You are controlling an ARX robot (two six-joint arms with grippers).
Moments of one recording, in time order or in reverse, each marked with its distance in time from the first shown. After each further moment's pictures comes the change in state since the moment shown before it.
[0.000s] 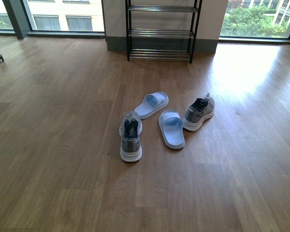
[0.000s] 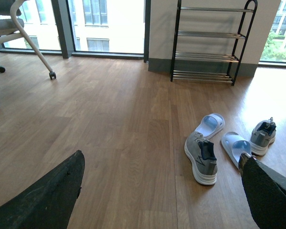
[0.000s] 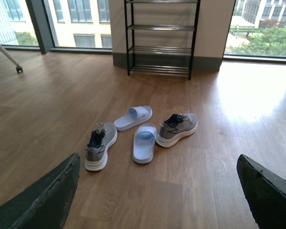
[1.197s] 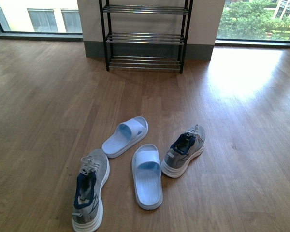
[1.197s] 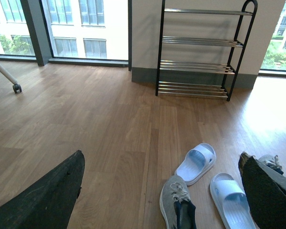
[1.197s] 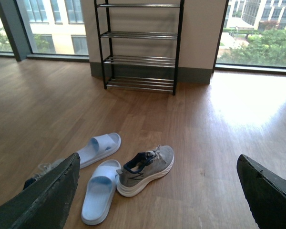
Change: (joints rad) left arm 0.000 0.000 0.000 0.000 0.000 0.000; right arm 0.000 0.000 0.000 0.000 0.000 0.000
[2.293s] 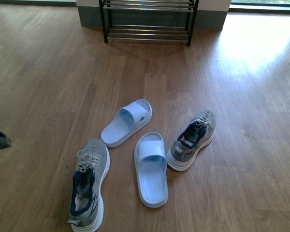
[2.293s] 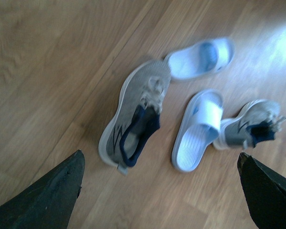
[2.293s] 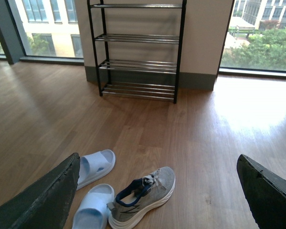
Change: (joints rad) left arm -0.124 1.399 0.352 0.208 -0.013 -0.713; right arm 0.000 0.000 0.000 0.000 0.000 0.000
